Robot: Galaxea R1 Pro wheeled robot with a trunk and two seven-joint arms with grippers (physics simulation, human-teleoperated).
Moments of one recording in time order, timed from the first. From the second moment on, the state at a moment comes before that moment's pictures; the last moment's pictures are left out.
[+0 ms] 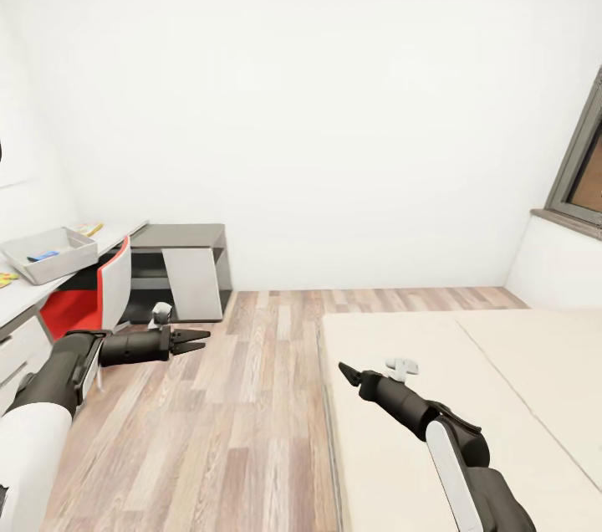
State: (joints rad) left arm -0.80 0.26 0.30 -0.71 -0.24 0.88 -1.56; right arm -0.24 0.07 -0.04 -1.45 -0.39 0.62 0.28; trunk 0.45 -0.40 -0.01
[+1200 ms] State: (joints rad) left arm -0.80 0.26 0.30 -0.71 -0.24 0.88 -1.56; right arm -0.24 0.07 -0.04 -1.45 -0.39 0.62 0.28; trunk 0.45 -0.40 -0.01
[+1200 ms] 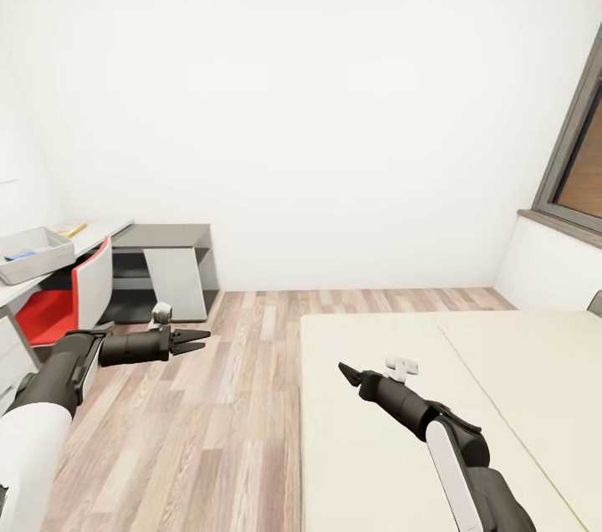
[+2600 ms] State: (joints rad) left arm -0.80 0.26 0.30 -0.71 -0.24 0.88 -1.56; right arm -0.24 0.07 -0.04 -1.45 -0.39 0.62 0.28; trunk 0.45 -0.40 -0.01
